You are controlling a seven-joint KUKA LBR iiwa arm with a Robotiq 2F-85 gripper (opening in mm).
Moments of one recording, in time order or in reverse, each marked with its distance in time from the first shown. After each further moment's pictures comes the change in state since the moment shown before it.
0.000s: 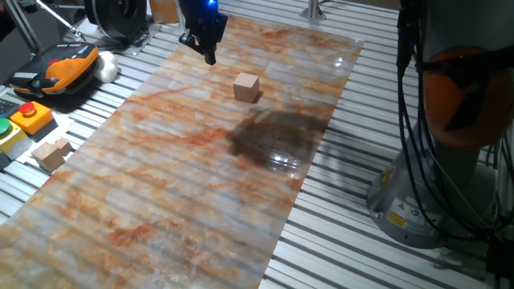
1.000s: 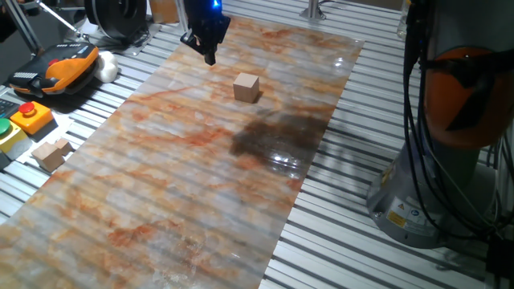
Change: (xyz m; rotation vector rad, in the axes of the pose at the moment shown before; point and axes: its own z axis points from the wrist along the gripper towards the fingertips) arm 0.000 0.000 0.000 -0.002 -0.088 -0.009
